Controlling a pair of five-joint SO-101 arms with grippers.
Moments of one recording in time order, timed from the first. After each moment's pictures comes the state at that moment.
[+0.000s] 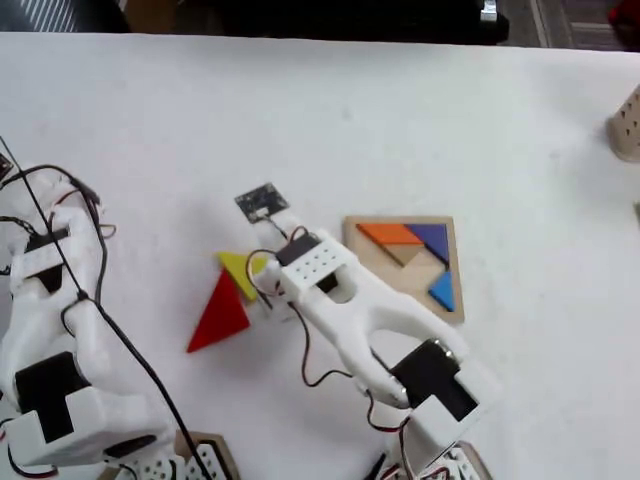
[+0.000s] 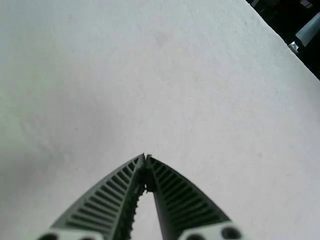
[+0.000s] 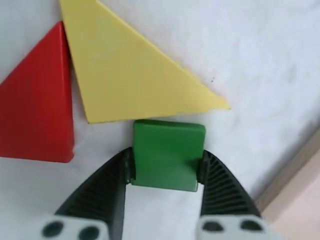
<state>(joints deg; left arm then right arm) -31.1 -2.1 41.8 9.7 31.1 -42.8 8.0 28.0 55.7 -5.9</state>
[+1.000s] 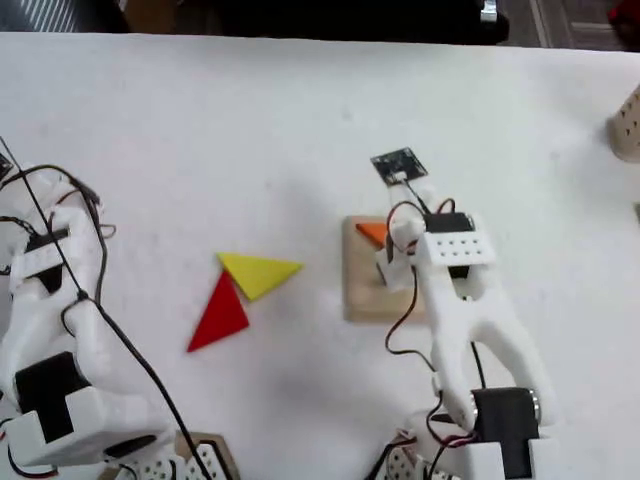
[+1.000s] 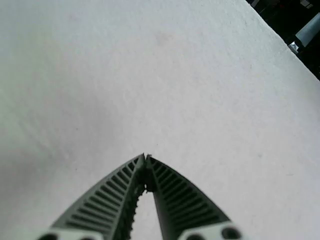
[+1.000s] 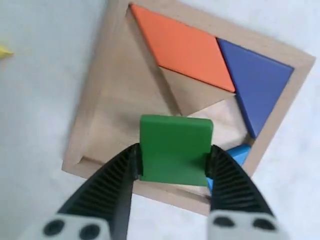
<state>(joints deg) -31.1 -2.1 41.8 9.7 31.1 -7.8 -11.2 37.8 60.1 19.3</state>
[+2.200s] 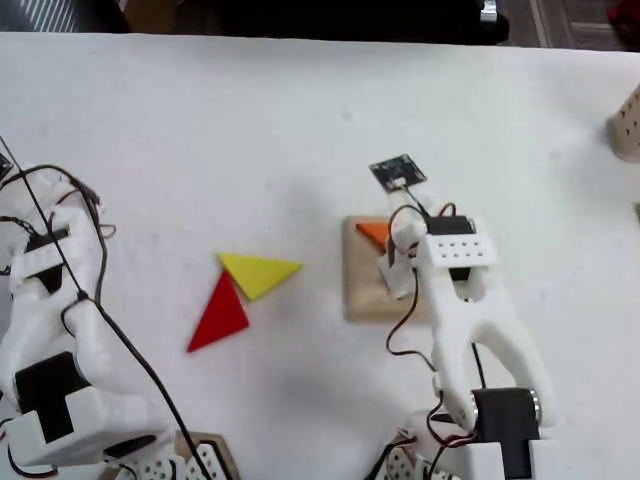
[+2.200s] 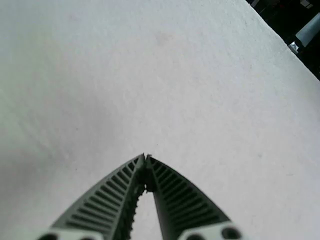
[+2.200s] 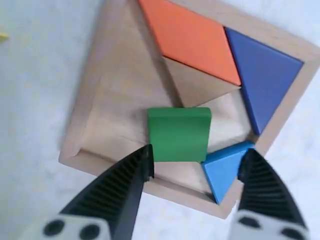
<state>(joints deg) -31.1 -2.1 41.8 9.7 31.1 -7.0 -11.3 38.9 60.4 21.6</state>
